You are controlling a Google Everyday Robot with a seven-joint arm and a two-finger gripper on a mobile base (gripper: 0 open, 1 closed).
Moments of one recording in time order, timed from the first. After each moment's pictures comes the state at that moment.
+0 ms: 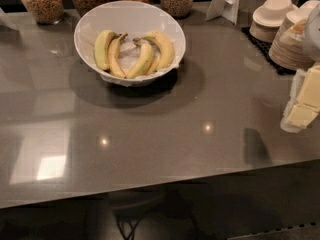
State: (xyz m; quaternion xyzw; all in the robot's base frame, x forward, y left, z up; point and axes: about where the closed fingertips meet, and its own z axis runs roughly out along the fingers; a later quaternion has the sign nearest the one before) arm 0.438 -0.216 0.977 -0.60 0.78 -0.04 0.16
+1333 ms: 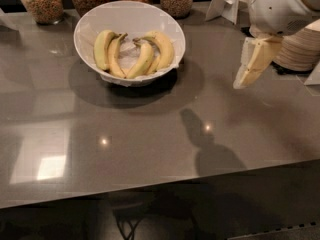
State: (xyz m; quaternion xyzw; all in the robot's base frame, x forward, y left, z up) arm 0.519 -0.129 1.016 -0.74 0.58 -0.09 0.34
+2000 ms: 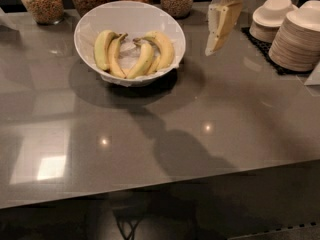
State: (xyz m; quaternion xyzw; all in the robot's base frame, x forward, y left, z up) arm 0.556 -0.053 1.057 -0.83 0.40 -0.11 0.37
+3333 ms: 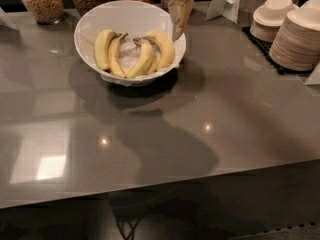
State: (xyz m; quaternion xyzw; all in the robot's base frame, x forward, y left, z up) arm 0.597 0.029 1.050 -0.89 0.20 -0.14 0.37
